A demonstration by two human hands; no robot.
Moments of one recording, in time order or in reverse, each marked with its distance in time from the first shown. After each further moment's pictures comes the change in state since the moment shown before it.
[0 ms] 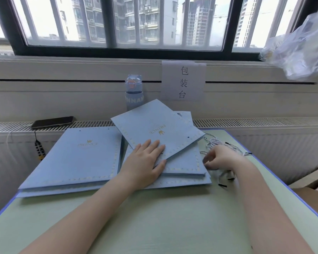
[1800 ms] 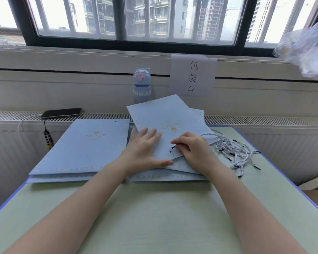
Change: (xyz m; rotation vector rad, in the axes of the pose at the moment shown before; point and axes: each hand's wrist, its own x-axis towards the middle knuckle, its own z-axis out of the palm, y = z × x) left_hand 0.001 -0.020 -0.013 -0.095 0.041 -0.019; right_hand 0.002 -0.064 0.052 0.205 0.431 -0.695
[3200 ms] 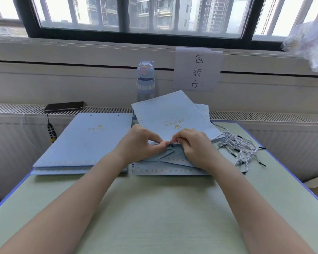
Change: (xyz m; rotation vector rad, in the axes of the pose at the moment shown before) left_hand -0.006 -0.003 -0.013 -0.315 0.295 0.214; right_hand 0.000 -0.018 -0.001 -0.047 -0.088 -0.010
